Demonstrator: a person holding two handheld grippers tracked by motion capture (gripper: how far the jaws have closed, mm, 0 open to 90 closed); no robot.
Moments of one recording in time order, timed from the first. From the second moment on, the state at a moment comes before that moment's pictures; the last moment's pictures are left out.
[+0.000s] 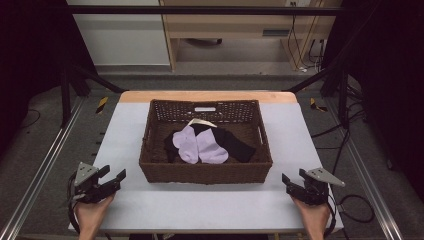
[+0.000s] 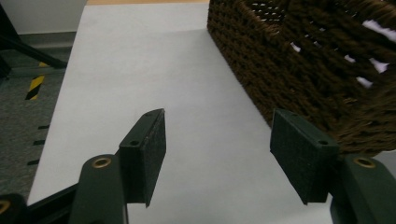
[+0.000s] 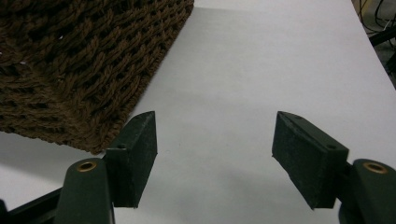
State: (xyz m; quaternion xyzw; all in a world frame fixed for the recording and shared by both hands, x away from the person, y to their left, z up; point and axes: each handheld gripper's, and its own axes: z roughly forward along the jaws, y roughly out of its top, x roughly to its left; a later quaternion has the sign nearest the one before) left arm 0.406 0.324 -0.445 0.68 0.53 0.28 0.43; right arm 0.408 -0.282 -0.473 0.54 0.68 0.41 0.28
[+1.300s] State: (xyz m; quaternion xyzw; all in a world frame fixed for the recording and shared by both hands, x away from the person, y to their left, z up) left arm 0.401 0.308 -0.402 0.67 0.50 0.28 0.47; right arm 0.410 -0.277 -0.465 0.53 0.69 0.41 0.28
